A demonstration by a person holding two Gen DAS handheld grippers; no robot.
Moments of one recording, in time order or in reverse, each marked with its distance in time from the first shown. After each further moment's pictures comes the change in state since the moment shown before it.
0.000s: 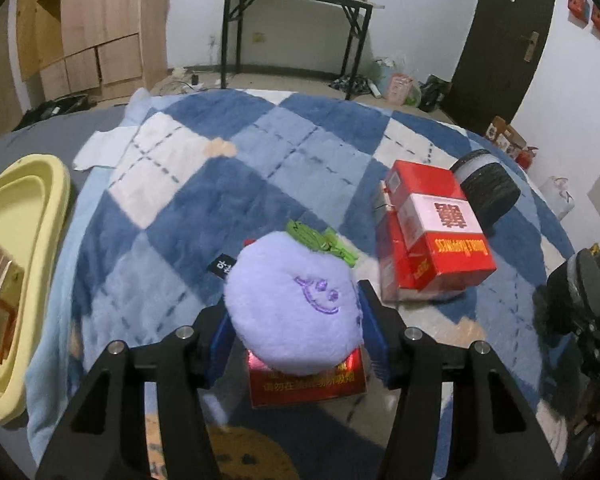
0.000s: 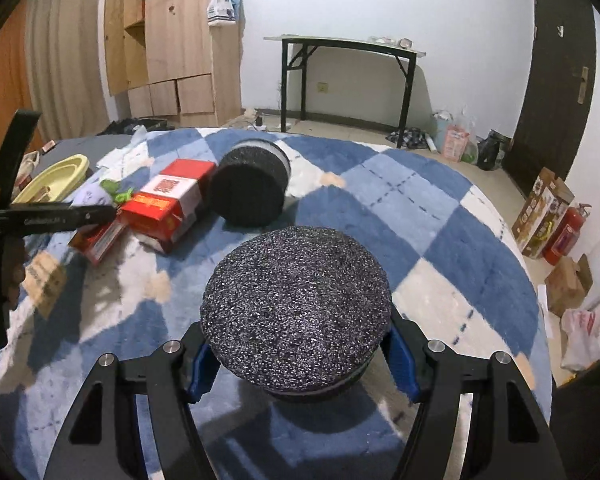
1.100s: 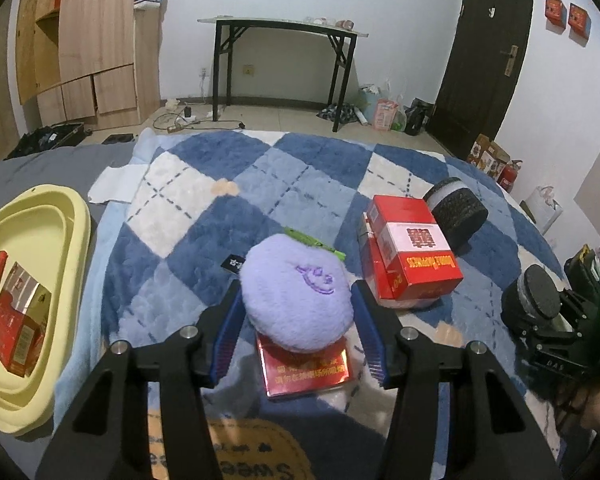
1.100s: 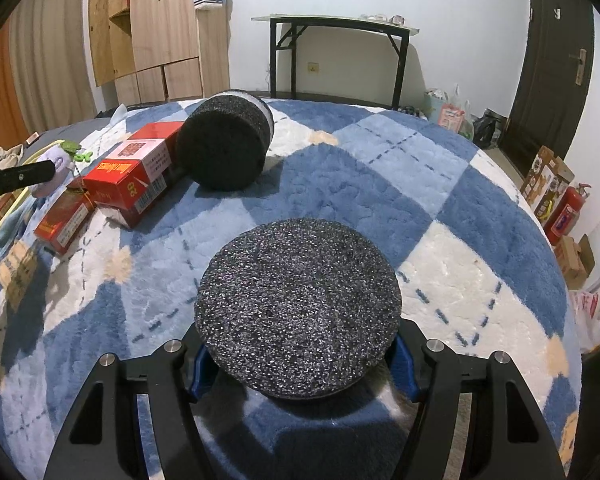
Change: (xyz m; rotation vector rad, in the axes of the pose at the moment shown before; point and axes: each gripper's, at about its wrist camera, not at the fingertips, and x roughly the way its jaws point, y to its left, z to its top) left arm -0.036 0.002 0.001 0.035 -0.104 -0.032; right arm 0.034 -0.007 -0.011 0.016 0.063 -0.006
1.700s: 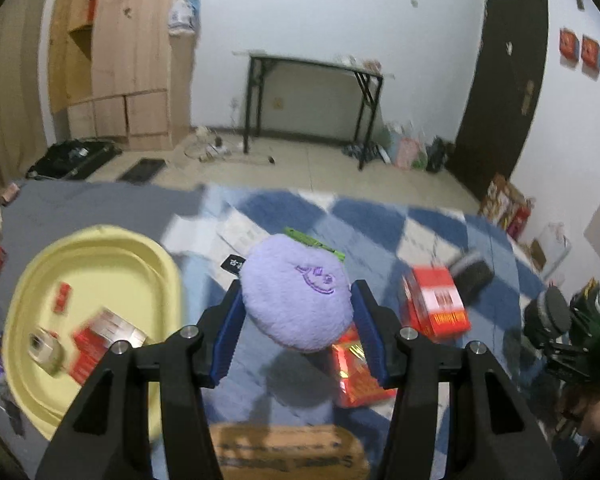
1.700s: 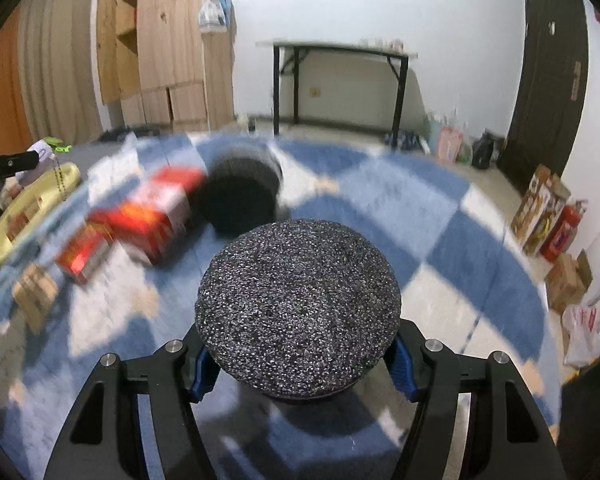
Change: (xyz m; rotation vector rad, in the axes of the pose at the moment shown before) left arm -0.078 0.065 0.043 -0.058 -0.134 0.070; right arm -0.044 0.010 0.023 0.002 -0.127 0.010
